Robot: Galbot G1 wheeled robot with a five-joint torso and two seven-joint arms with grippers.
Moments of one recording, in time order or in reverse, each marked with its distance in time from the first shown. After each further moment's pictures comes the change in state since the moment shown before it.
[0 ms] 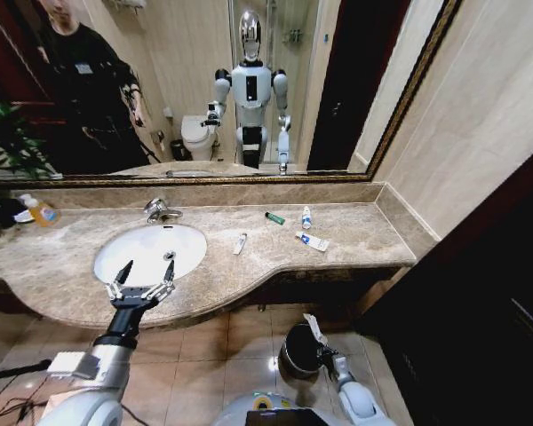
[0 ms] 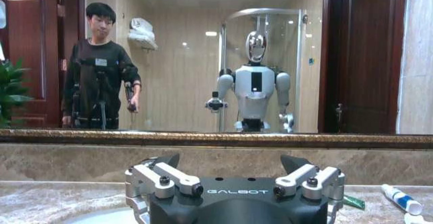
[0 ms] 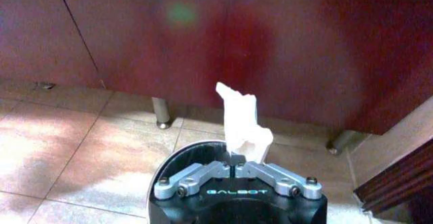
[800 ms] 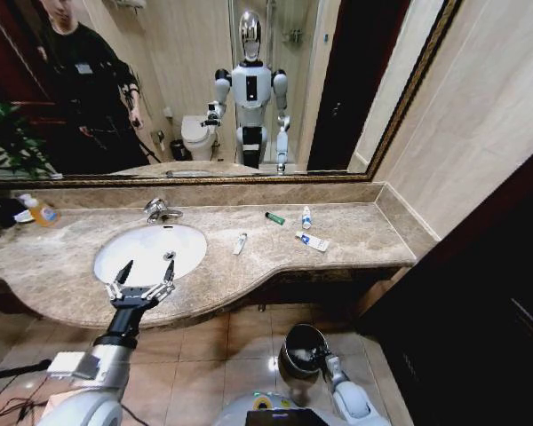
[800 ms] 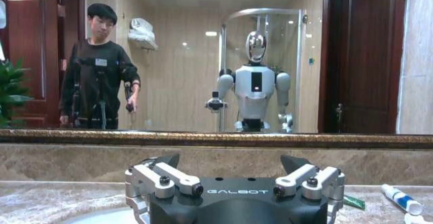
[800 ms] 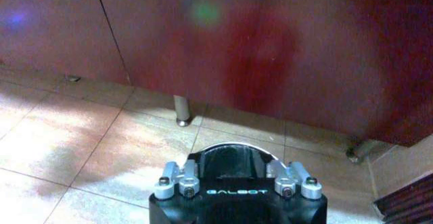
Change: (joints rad) left arm 0.000 0.000 0.000 0.000 0.000 0.000 0.000; right arm -0.009 0.019 -0.017 0.044 -0.060 -0.045 -0.035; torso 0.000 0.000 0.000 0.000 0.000
